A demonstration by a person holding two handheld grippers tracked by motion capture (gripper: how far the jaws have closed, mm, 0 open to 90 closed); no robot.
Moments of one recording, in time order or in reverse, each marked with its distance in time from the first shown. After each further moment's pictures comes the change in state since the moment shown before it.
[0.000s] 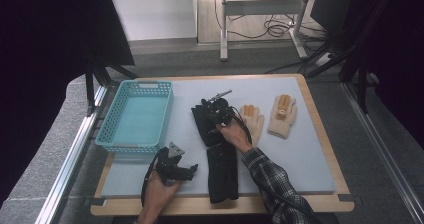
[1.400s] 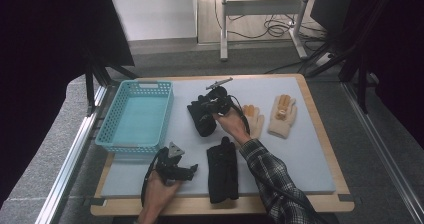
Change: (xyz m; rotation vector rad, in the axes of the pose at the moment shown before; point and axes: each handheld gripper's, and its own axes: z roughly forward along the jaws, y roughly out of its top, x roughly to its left) left arm 0.000 0.000 0.000 0.004 0.002 0.002; right arm 0.002 0.036 -0.024 -0.092 0.060 -0.014
